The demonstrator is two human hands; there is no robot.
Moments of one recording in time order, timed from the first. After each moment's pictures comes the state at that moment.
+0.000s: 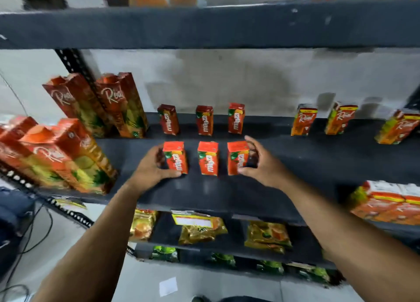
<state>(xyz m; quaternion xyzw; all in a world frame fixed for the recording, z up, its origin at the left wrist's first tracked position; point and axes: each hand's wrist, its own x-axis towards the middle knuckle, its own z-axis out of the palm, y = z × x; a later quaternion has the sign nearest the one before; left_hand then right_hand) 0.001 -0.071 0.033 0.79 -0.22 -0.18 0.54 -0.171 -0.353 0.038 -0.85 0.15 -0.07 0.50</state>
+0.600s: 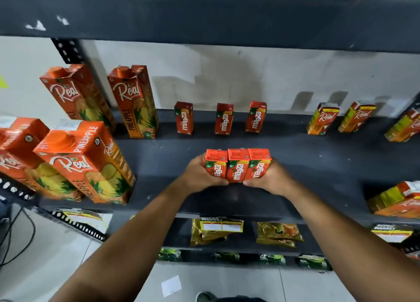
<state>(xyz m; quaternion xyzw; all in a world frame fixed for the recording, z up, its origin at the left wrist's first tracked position) -0.001 -0.105 0.024 0.76 -0.28 -0.30 0.50 -0.144 -0.294 0.030 -0.85 0.21 -0.07 0.48</state>
